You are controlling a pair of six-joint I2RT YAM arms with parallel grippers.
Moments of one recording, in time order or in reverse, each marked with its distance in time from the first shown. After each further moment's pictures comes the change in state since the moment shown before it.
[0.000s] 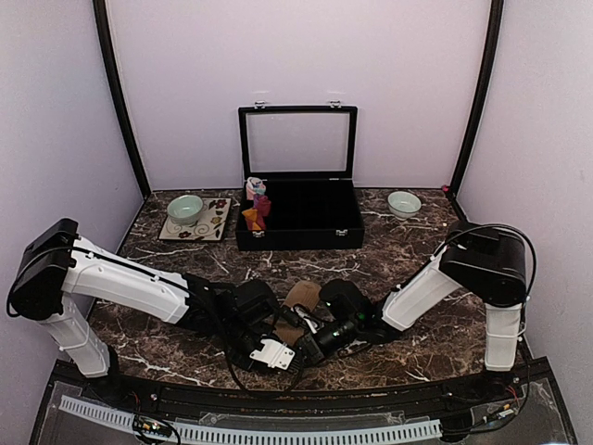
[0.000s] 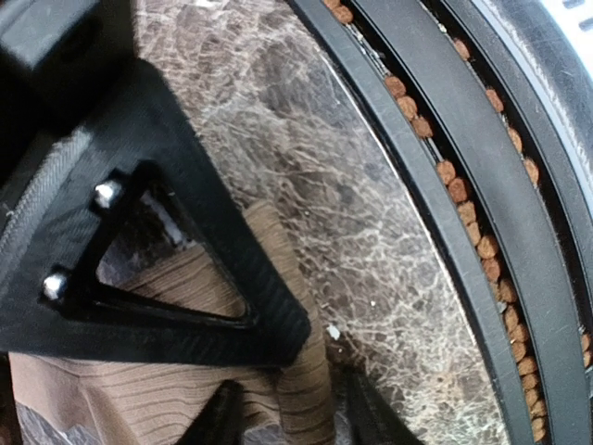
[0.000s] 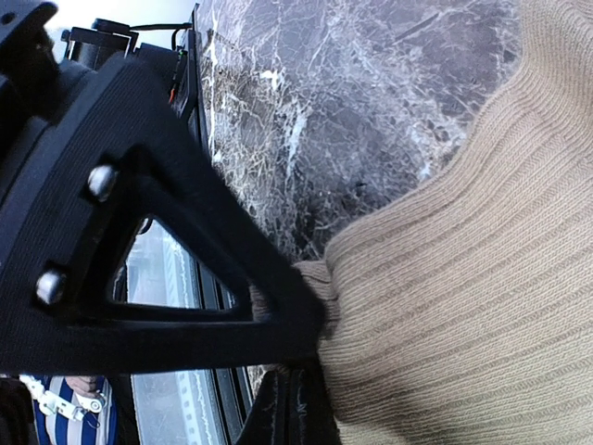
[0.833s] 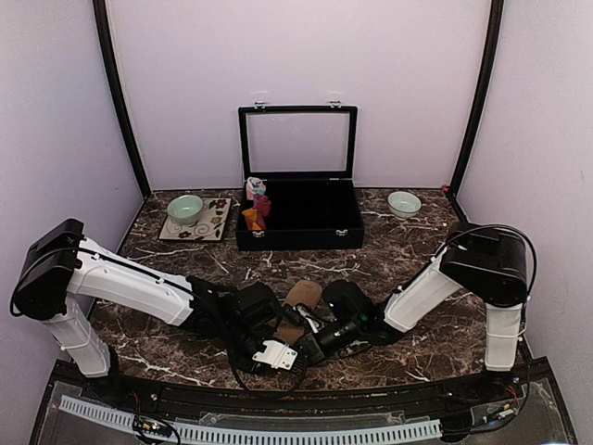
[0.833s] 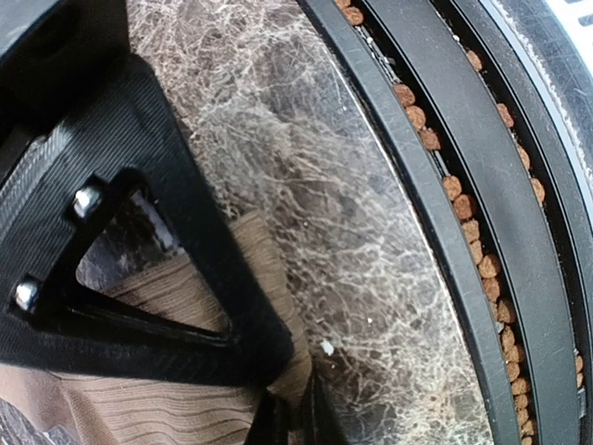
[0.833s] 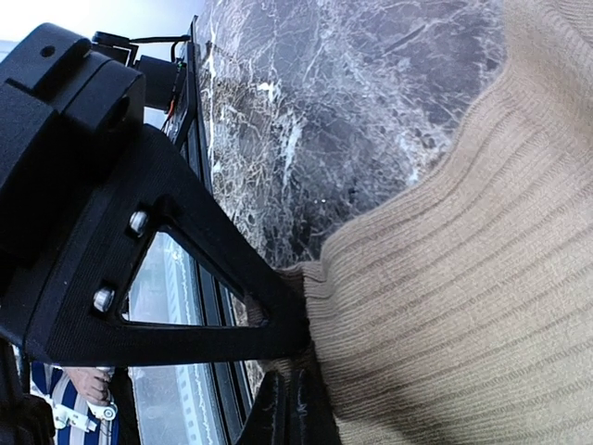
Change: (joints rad) left arm -0.014 0.024 0.001 0.009 -0.002 -0.073; right arm 0.000 -0.002 -0.025 0.052 0.022 0.036
